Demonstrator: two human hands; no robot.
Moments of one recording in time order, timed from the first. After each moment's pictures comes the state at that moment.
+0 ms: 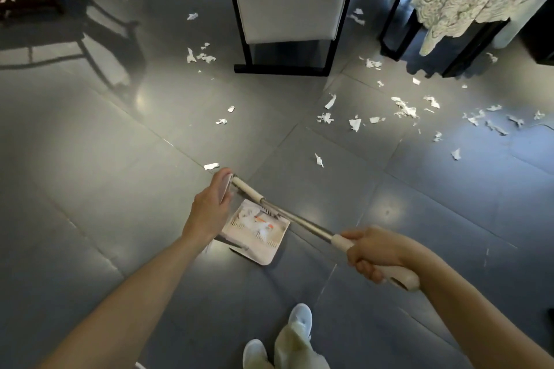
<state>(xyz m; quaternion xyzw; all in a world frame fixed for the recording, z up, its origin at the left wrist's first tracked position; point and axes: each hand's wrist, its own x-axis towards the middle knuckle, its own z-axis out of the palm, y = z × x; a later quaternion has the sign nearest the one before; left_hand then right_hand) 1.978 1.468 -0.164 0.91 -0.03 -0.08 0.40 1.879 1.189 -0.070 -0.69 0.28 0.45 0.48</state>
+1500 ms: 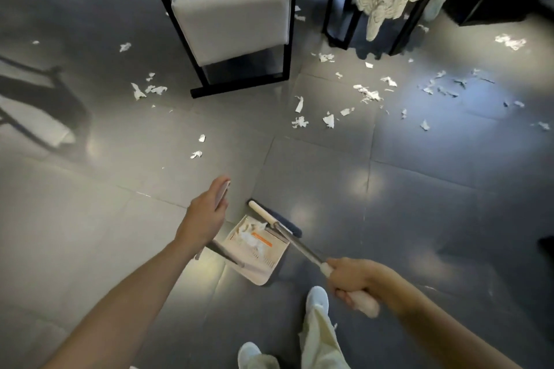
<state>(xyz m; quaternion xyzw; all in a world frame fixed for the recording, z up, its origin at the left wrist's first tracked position) 2.154 1.527 -0.163 0.91 -0.20 -0.16 0.33 1.971 1.306 -0.126 -0.74 0.28 0.50 0.35</state>
